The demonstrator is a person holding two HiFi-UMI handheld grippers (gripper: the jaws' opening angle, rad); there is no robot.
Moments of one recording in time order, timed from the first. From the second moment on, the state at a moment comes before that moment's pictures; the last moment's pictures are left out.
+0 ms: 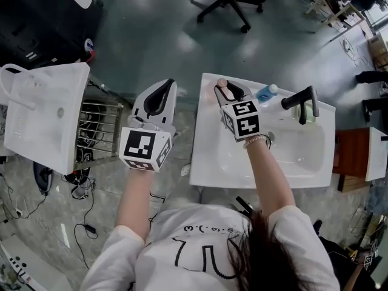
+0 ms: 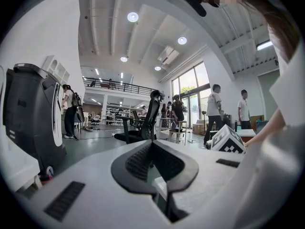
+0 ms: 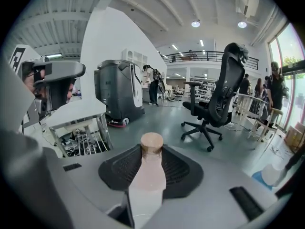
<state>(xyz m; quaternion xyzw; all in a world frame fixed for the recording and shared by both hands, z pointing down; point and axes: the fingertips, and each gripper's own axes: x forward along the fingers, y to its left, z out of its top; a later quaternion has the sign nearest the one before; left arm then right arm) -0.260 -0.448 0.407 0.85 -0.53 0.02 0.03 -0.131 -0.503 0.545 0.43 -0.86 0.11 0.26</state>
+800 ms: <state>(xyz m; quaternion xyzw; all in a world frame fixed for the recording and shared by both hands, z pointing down) -0.242 -0.423 0.386 0.86 -0.51 0.01 0.02 -0.117 -0.463 0.514 0.44 -0.86 0.15 0.21</state>
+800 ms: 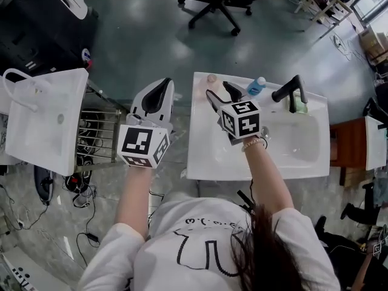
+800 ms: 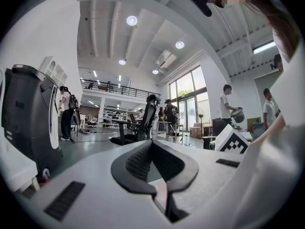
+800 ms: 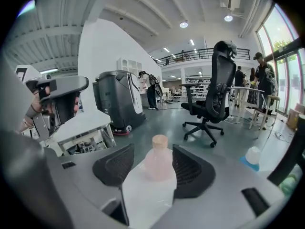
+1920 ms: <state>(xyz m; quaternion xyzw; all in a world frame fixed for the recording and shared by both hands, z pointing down) -0.207 -0.346 0.280 0.84 -0.54 -0.03 -0.06 -0.050 -0.358 0.338 0.43 -0.89 0.02 0.11</state>
